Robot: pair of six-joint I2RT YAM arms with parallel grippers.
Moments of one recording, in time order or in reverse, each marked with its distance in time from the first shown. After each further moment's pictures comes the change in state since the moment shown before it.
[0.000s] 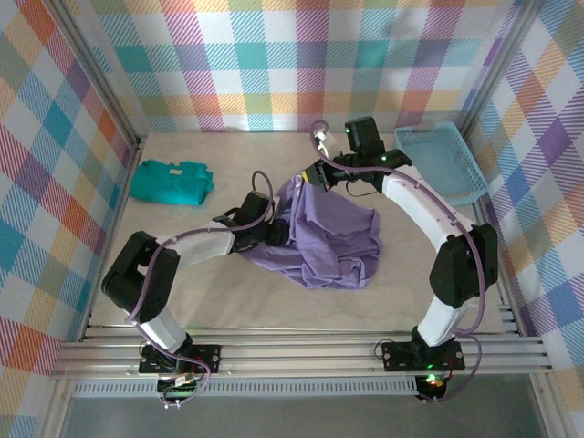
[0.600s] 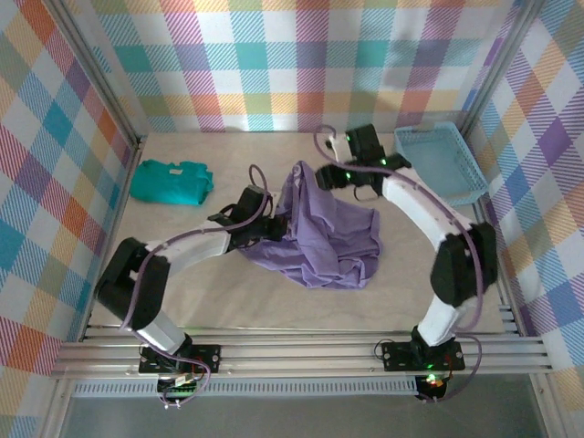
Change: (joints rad) left arm -0.002 -0.104 0.015 0.010 0.116 -0.060; right arm 0.000 -0.072 -0.161 -0.019 0.441 0.114
